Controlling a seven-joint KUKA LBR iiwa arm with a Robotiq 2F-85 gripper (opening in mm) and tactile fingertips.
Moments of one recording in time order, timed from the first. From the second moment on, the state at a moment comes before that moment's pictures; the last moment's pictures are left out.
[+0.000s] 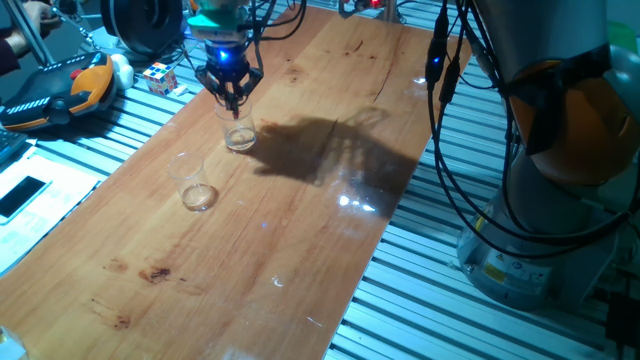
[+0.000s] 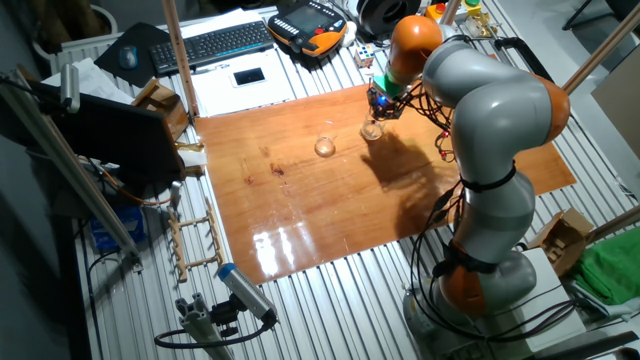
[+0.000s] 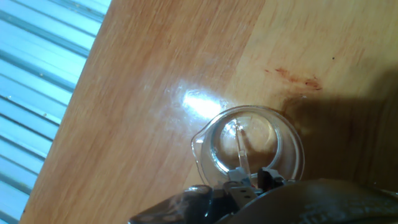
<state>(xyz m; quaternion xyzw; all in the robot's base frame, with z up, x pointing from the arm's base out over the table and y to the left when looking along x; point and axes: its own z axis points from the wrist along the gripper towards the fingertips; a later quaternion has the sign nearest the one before) 0.625 -0.036 0.133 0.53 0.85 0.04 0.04</state>
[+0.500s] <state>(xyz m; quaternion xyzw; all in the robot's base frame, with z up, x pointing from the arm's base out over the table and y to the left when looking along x) 0.624 -0.034 0.138 0.51 0.86 0.03 0.04</state>
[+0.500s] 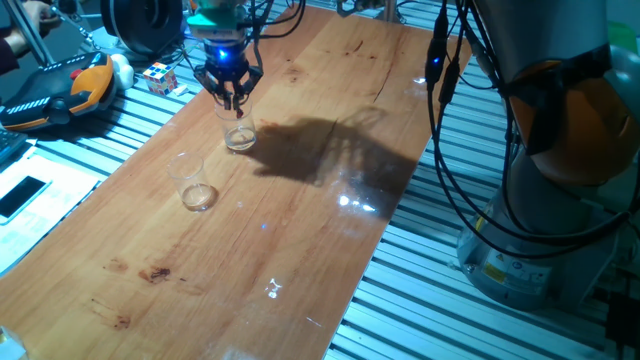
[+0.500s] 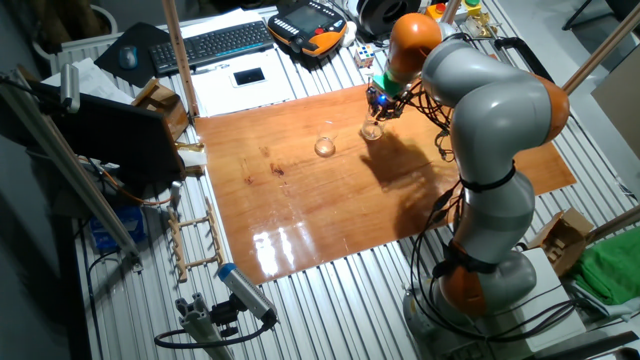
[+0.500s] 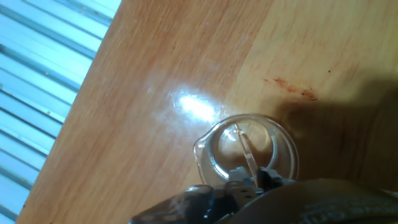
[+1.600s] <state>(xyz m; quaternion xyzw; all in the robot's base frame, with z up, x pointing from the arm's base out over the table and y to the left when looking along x) 0.604 -0.023 0.131 0.51 0.86 0.02 0.04</state>
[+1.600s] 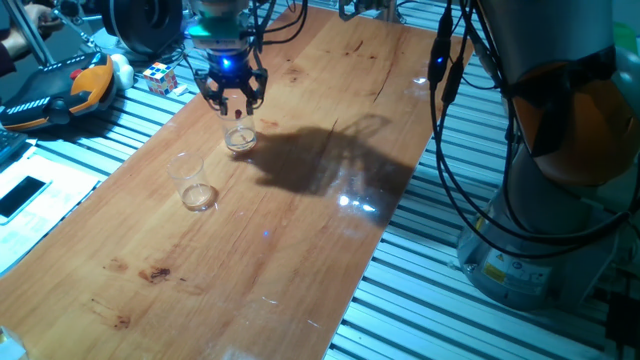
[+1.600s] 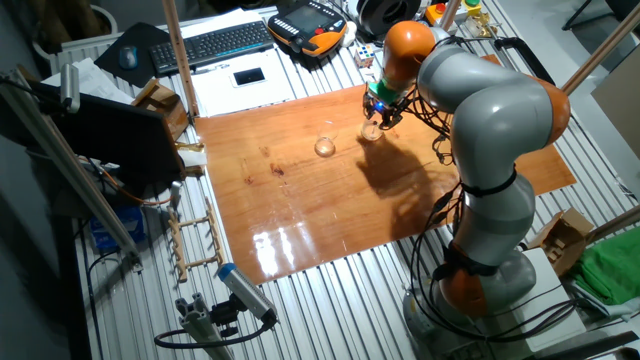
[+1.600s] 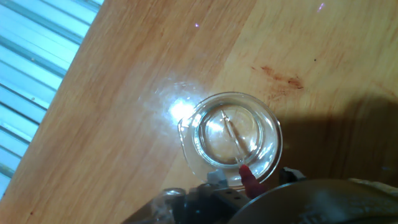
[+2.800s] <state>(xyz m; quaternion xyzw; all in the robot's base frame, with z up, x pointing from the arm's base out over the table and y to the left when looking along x) 0.602 -0.019 0.142 0.51 0.86 0.02 0.02</state>
